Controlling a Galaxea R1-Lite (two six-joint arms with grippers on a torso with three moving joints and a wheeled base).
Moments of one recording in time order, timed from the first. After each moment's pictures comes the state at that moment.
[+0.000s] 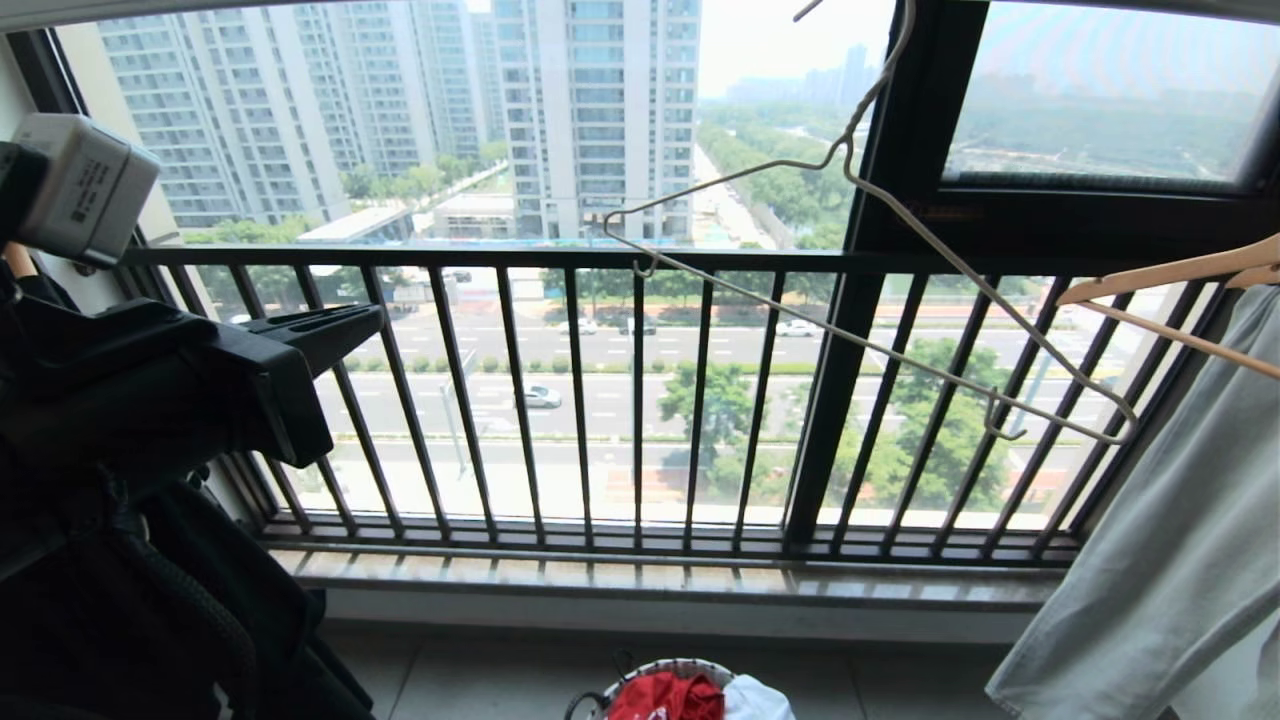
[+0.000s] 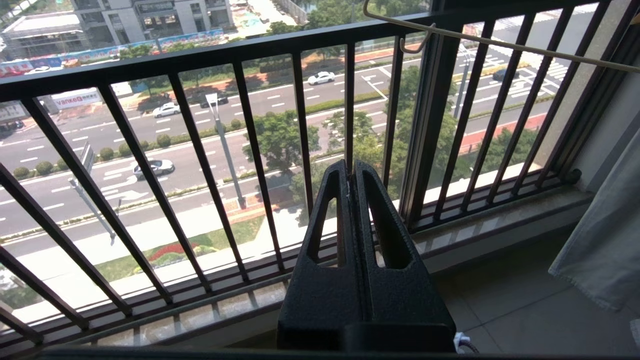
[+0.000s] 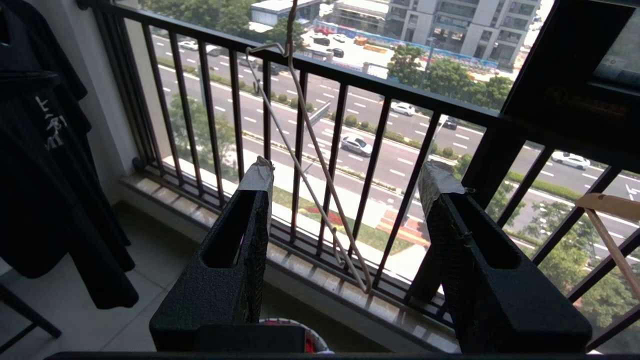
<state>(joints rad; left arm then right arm) -0.49 1.15 -0.73 -0.48 0.09 0.04 0.61 0.89 -1.22 0.27 -0.17 -0.07</state>
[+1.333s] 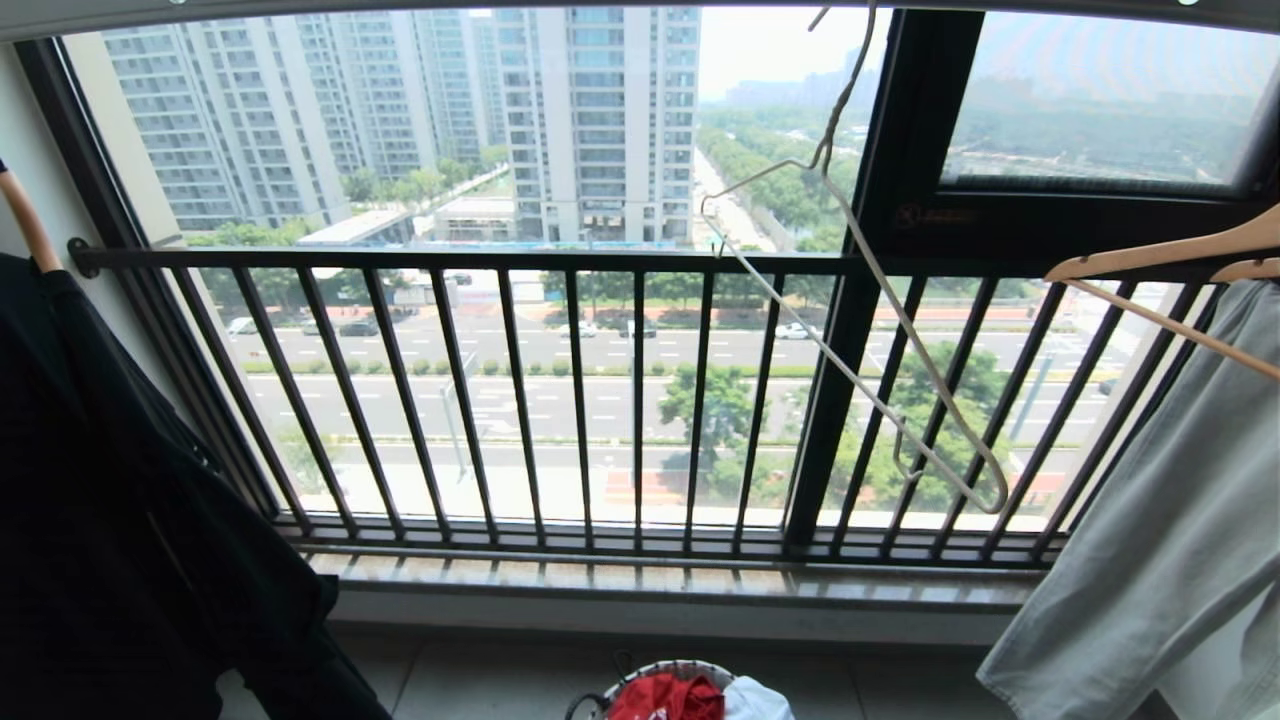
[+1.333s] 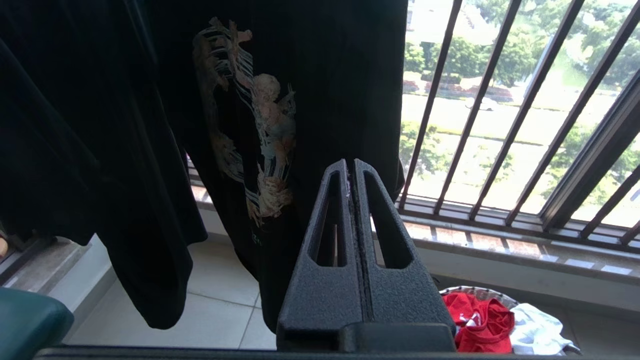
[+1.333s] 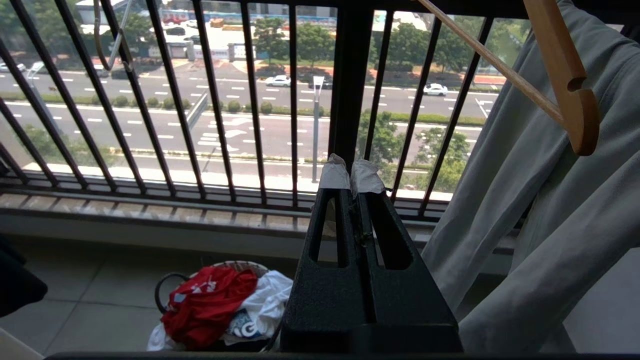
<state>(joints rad) -0.01 0.07 -0.26 0.16 0.14 -0.05 0.00 0.22 -0.91 0.67 0.03 0.00</state>
